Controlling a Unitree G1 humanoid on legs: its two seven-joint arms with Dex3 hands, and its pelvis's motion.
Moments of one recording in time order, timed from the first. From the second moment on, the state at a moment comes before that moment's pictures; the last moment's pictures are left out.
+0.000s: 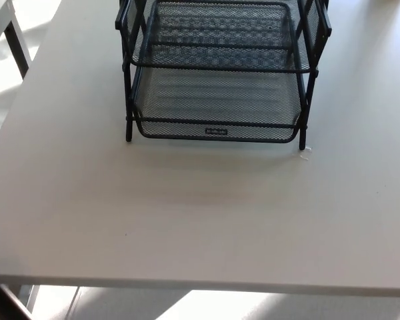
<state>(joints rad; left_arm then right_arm) 0.17 0.80 0.10 0.35 0.24 -0.28 -0.07 0.05 -0.63 -0.06 0.97 -0.23 -0.11 -0.09</state>
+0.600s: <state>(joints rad) 0.20 0.97 0.09 0.18 0.31 -0.49 -0.09 0.06 -0.95 -0.25 1.06 -0.14 -0.12 0.04</state>
